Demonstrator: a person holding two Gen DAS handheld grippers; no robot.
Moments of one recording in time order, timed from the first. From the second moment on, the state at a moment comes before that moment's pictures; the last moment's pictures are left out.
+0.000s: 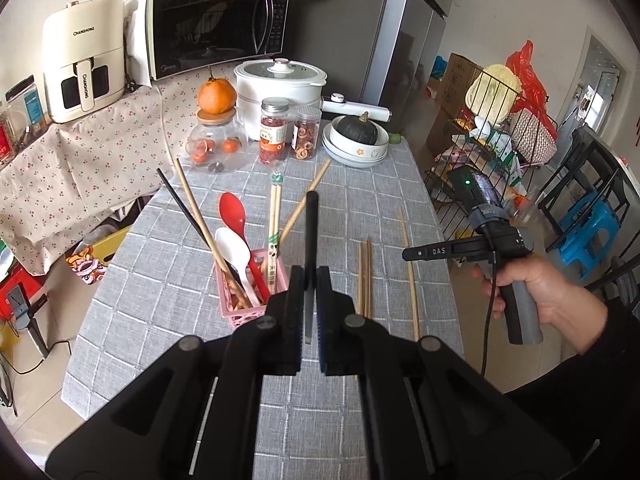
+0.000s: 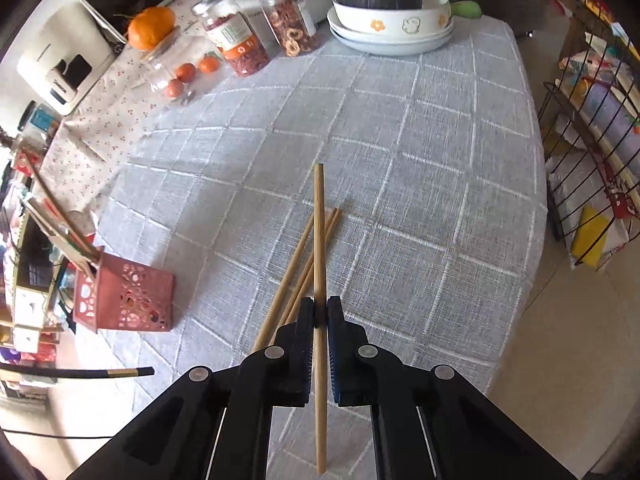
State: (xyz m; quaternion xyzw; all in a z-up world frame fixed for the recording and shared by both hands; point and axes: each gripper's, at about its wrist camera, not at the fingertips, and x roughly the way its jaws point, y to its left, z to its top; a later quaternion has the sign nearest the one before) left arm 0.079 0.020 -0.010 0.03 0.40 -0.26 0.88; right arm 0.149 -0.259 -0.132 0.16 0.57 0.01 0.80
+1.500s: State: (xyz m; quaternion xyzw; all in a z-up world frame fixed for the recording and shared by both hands) left arm 0.126 0.043 -0.027 0.00 0.34 -0.15 0.93; right arm 0.092 -0.179 0.023 0.10 0.38 0.14 0.91
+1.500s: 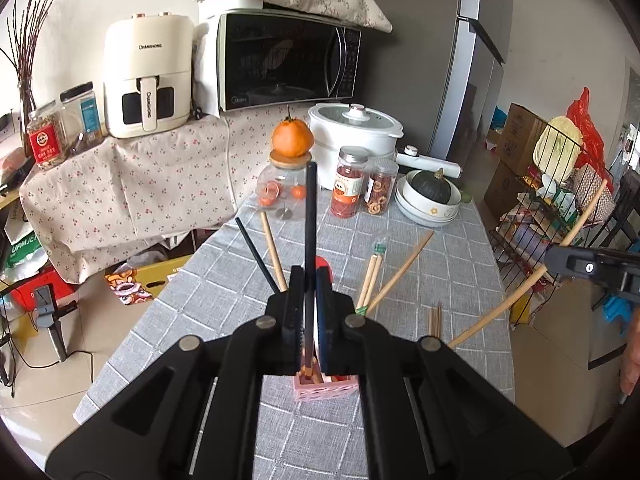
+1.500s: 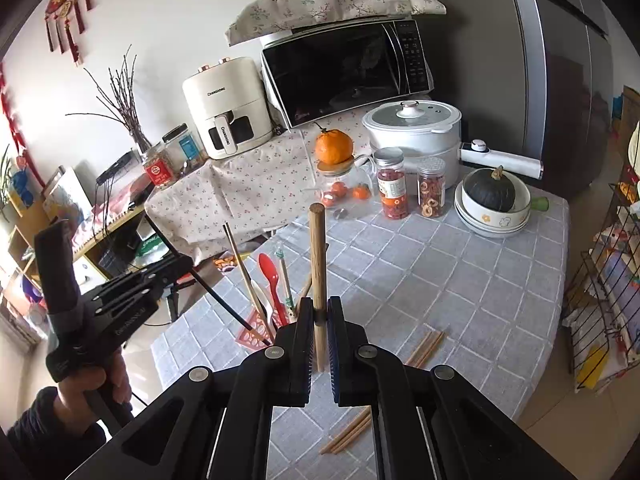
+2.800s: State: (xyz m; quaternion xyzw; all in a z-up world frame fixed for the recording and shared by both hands) left arm 0.126 0.075 -0.054 0.00 0.43 -0.12 0.89; right arm 0.154 -0.091 -0.033 0.10 0.40 0.19 0.89
